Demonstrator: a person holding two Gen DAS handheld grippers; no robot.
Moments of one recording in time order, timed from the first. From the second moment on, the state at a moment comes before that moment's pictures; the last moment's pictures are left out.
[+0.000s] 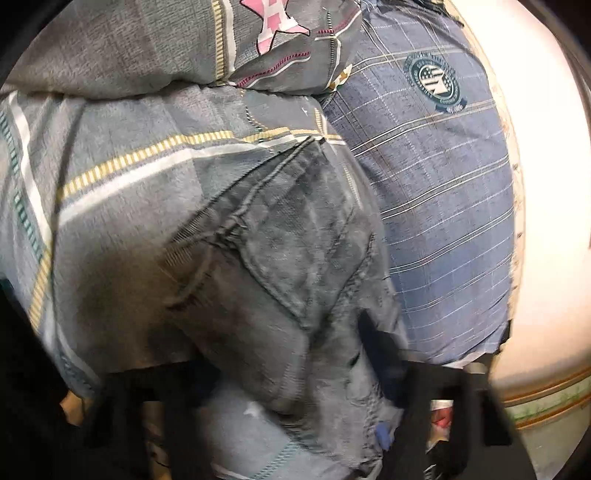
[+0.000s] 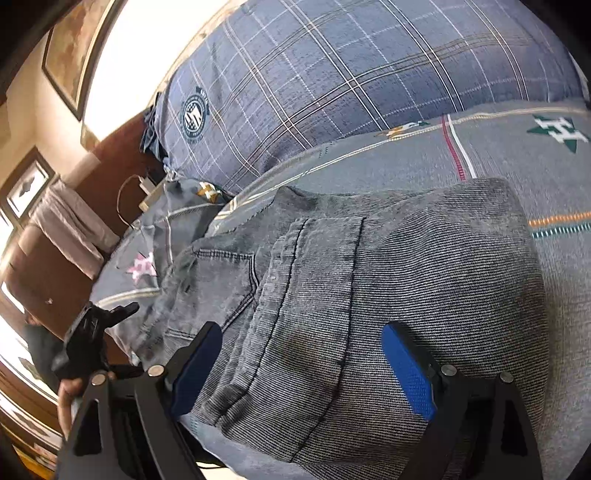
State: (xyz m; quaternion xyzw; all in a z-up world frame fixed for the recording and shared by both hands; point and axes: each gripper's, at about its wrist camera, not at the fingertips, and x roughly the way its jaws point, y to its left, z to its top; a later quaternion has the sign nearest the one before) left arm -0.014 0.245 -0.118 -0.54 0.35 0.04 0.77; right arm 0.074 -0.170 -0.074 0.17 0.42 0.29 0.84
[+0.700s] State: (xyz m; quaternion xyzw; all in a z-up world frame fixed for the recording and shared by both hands) left arm -0.003 0.228 -0.110 -0.45 0.36 0.07 0.82; right arm 0.071 -0.171 -0.077 0.18 0.41 0.29 0.84
